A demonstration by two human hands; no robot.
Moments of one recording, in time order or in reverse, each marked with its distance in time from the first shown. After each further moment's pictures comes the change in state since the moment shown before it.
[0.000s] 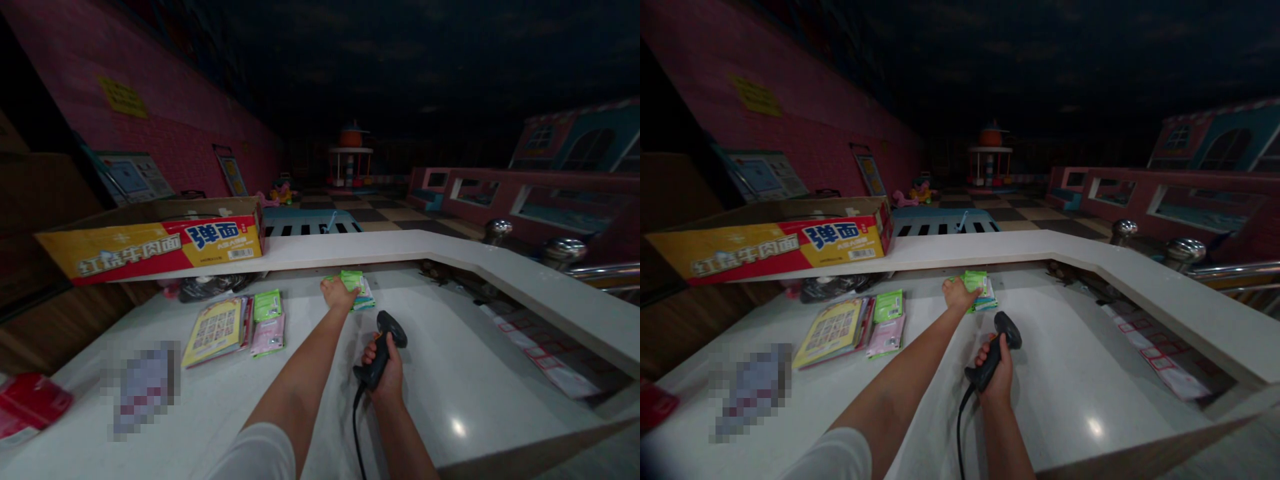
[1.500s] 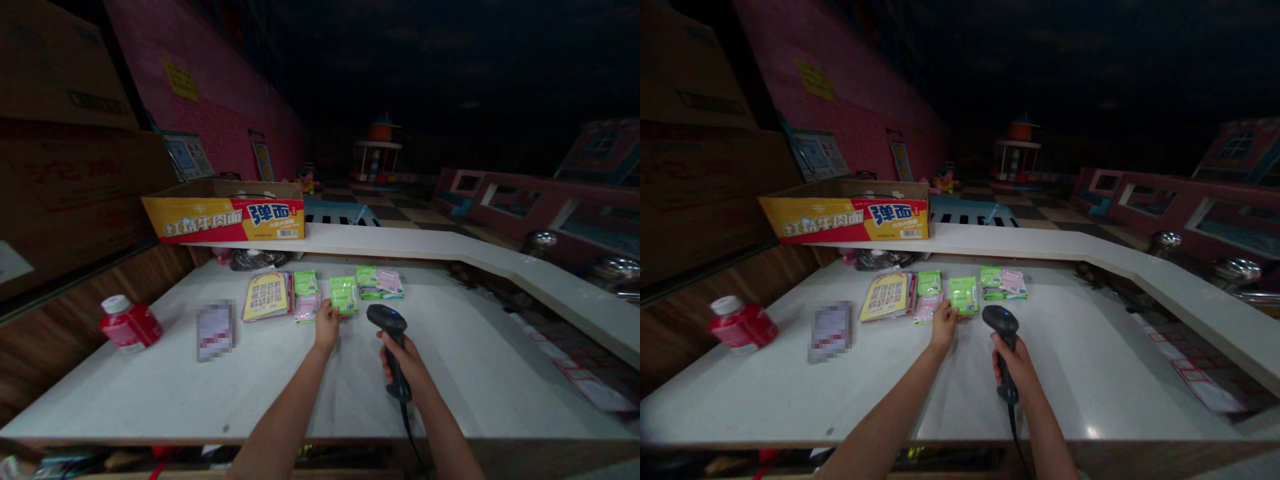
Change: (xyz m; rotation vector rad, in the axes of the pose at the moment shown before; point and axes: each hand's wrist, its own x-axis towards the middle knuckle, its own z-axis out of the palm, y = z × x) left_hand -0.090 -0.164 -0.008 -1.407 -0.016 0.003; right_hand -0.068 -0.002 0.026 -0.927 -0.163 0.083
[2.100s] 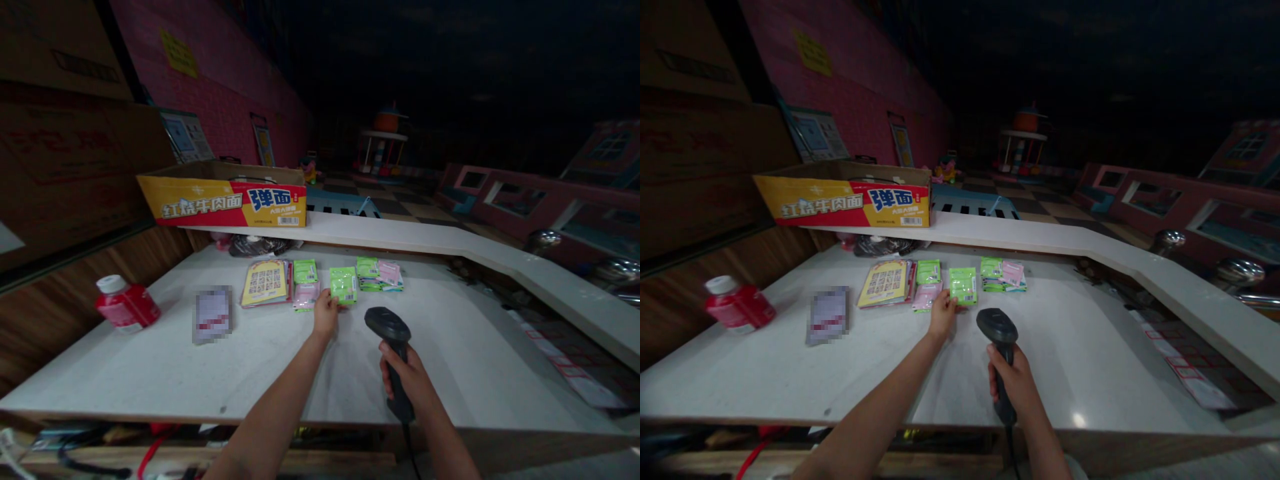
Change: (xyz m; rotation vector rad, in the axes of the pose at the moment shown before) left_hand -0.002 0.002 0.004 0.012 0.032 0.004; right_hand -0.040 -0.002 0.002 -0.124 -0.020 0.039
